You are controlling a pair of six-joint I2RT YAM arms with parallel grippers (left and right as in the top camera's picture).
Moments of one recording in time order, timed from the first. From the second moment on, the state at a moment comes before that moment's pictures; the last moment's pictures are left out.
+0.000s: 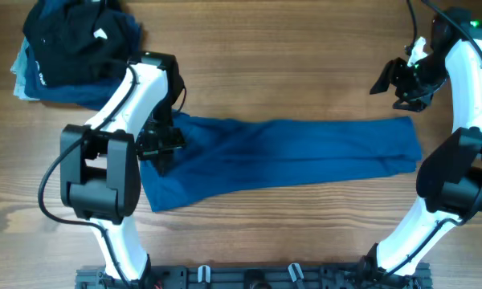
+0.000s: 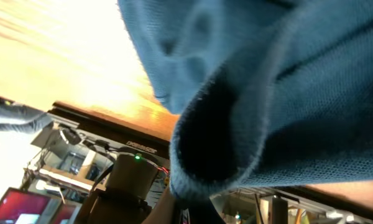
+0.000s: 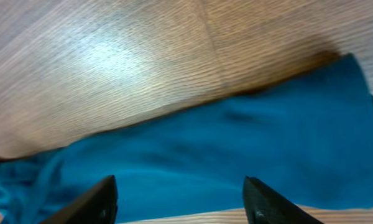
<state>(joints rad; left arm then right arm) -0.20 2.03 1.53 -1.68 0.00 -0.49 -0.25 2.05 1.85 -1.38 -0.26 0.18</state>
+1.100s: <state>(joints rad) -0.44 1.86 1.52 -1.32 0.20 -0.56 -0.51 1.96 1.80 -1.36 -0.34 -0.04</state>
